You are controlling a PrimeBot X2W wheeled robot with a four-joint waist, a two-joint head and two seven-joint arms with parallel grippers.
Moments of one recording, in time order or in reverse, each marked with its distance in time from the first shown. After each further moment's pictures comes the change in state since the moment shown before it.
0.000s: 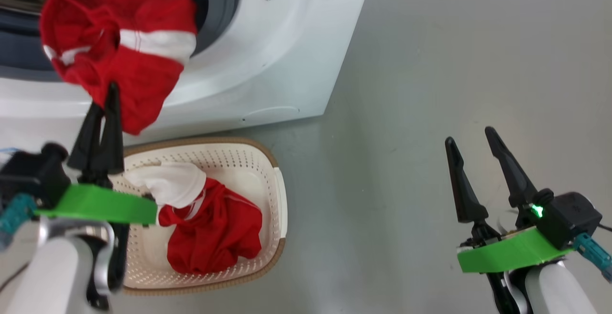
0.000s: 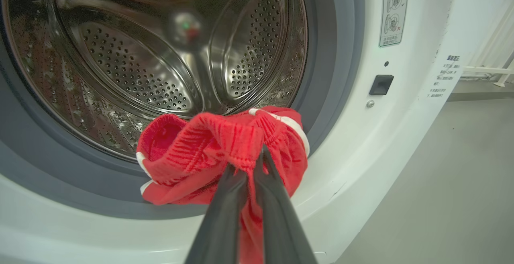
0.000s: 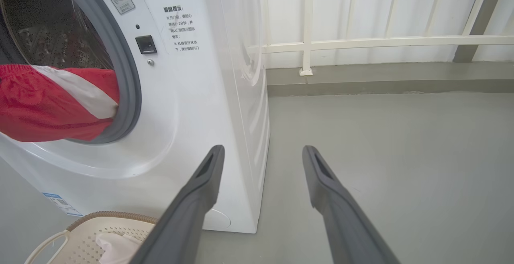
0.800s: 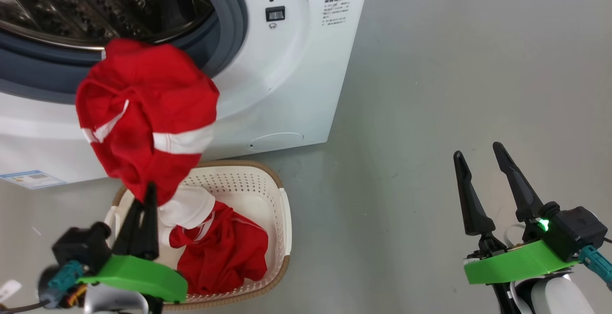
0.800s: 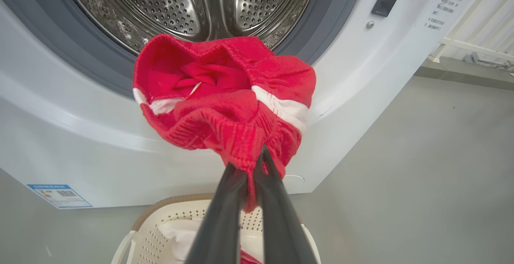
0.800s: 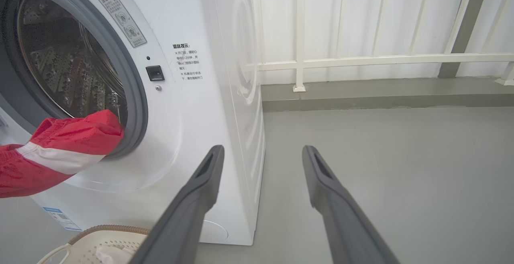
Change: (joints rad) left arm 0.267 -0.061 -0.026 -0.015 -0.060 0.068 0.044; right arm 0.054 0.000 -0.026 -0.004 0.000 0.000 0.000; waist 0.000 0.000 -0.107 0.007
